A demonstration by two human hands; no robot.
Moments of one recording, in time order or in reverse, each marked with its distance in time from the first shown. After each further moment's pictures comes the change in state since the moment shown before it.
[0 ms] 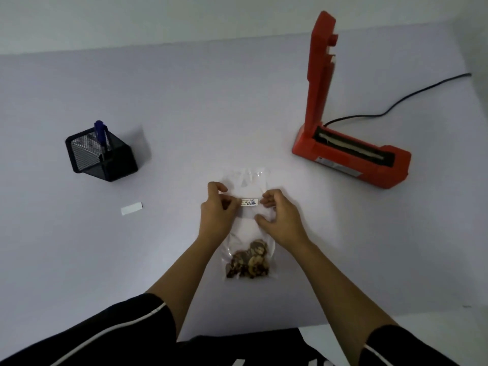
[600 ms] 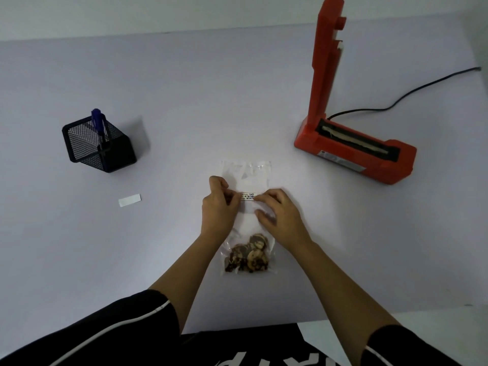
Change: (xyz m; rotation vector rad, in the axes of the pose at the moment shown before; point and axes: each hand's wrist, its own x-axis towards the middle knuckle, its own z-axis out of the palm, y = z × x) left_hand -0.003 -0.006 0.010 0.066 0.077 0.111; right_hand -0.005 0.017 0.004 -0.215 0.032 -0.288
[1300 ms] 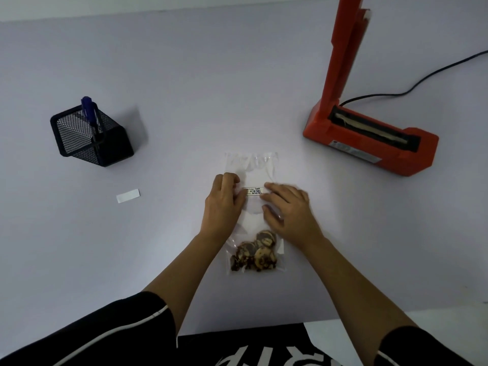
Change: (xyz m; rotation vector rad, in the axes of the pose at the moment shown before) left_hand 0.003 -0.024 0.006 0.247 0.035 0.337; right_hand -0.004 0.017 0.009 -0.307 0.036 -0.153
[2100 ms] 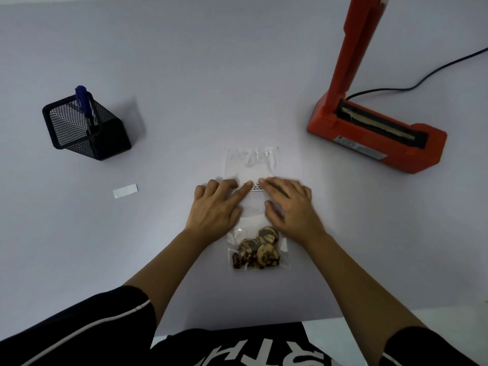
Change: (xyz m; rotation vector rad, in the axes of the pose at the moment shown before) left_hand -0.006 -0.040 -0.008 0.549 -0.120 0.412; right_hand 0.007 -0.001 -0.001 -0.057 -0.029 0.010
